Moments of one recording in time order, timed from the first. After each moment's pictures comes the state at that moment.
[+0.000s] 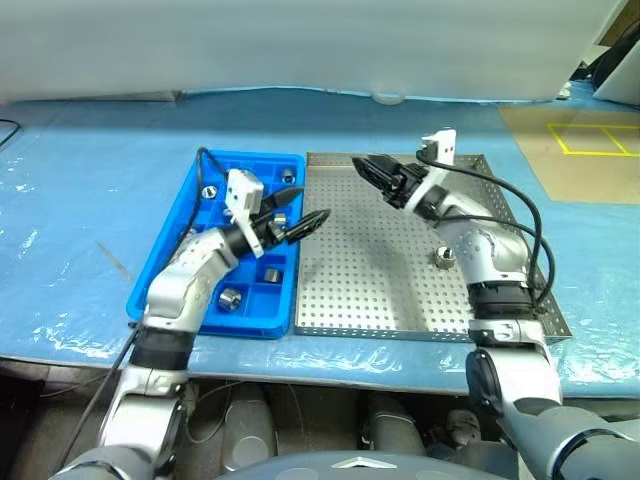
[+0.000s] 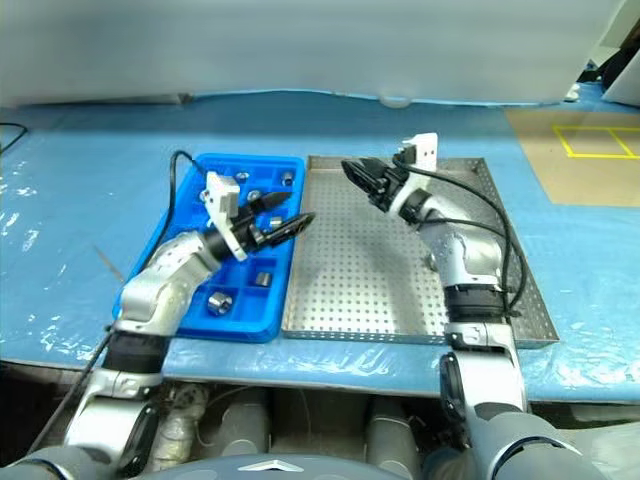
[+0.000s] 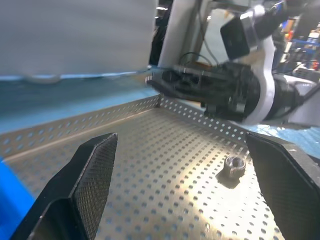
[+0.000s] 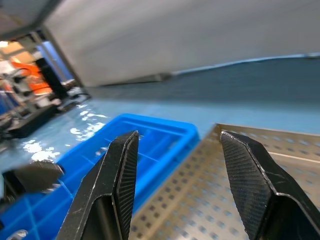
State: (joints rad) left arm -0.52 0.24 -0.02 0.06 -0.50 0.33 -0.80; right arm -0.66 -0.30 -0.15 0.18 0.50 0.54 0.59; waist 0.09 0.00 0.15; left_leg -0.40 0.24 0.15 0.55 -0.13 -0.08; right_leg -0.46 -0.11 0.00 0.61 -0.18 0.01
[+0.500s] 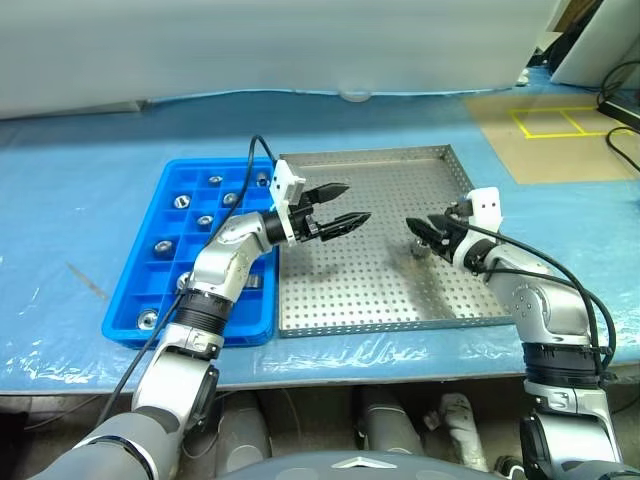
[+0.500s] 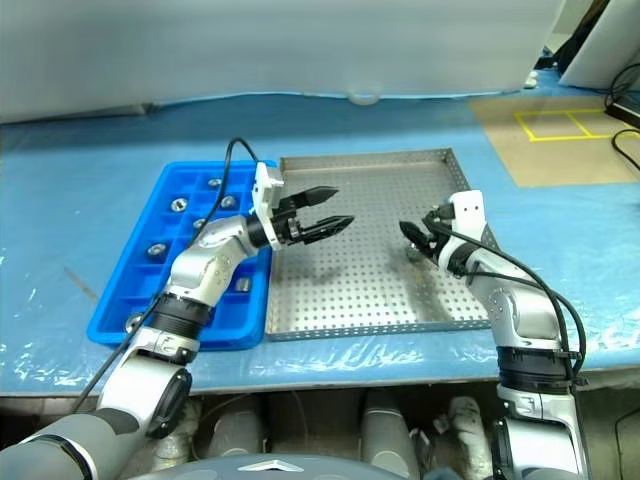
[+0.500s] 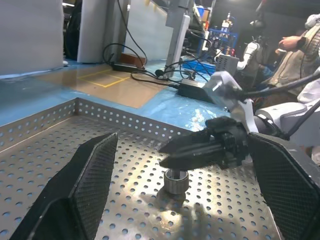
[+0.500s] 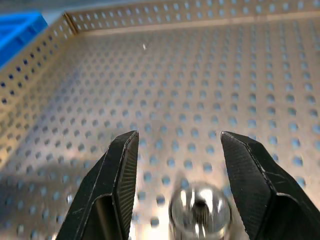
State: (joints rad) left arm -0.68 0.15 -0.09 0.34 -0.45 0.22 -0.99; right arm -0.33 -0.47 -0.18 -0.09 0.44 0.79 0.42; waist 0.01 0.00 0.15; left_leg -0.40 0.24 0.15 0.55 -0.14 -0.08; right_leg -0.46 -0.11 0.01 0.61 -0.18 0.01
